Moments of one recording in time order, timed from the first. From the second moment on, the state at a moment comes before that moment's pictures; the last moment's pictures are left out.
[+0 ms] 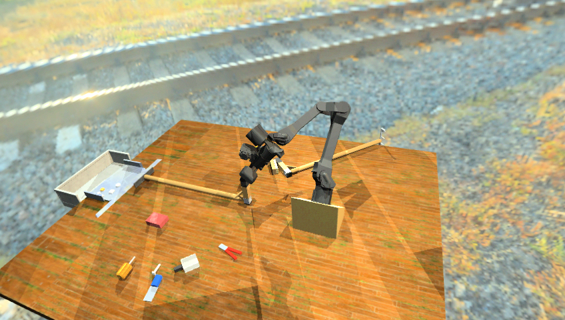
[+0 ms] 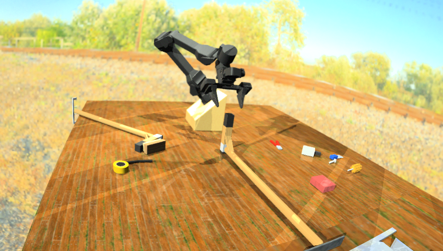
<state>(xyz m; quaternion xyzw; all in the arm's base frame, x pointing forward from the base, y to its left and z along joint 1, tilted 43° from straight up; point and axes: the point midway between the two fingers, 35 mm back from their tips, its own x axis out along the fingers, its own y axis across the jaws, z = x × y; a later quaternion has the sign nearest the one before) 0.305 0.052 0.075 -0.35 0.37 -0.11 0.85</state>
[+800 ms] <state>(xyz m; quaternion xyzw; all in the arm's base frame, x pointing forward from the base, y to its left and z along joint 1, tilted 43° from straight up) 0.292 0.137 0.153 -0.38 0.22 -0.04 0.89</state>
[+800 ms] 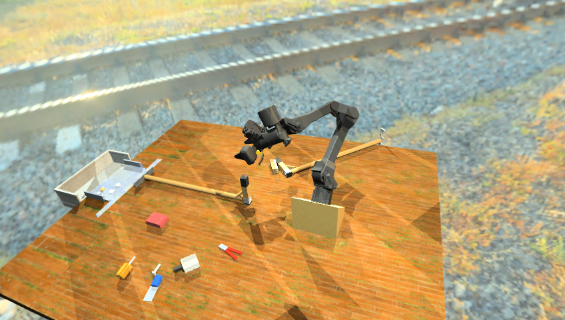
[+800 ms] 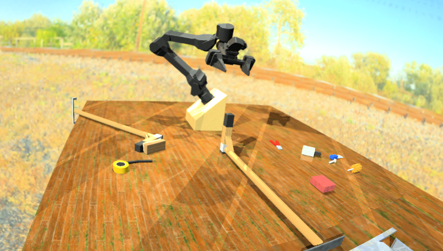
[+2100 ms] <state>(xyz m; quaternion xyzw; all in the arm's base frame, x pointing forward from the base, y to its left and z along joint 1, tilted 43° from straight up) 0.233 0.207 0.245 -0.36 0.08 0.03 0.93</state>
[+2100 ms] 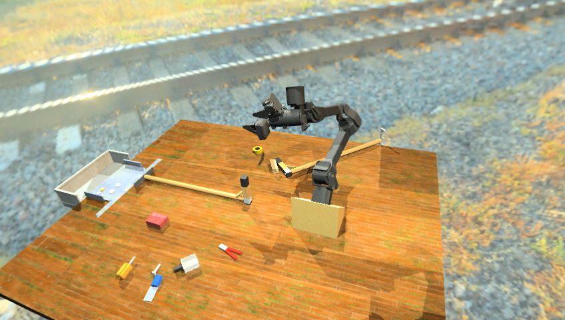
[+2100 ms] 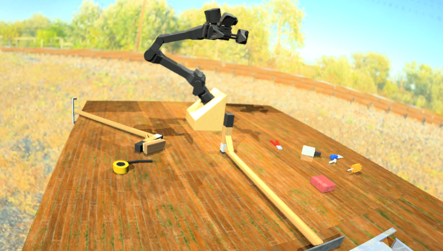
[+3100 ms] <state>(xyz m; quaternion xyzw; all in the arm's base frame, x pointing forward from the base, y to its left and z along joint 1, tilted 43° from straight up) 0.252 0.193 0.227 -0.37 0.11 0.01 0.92</state>
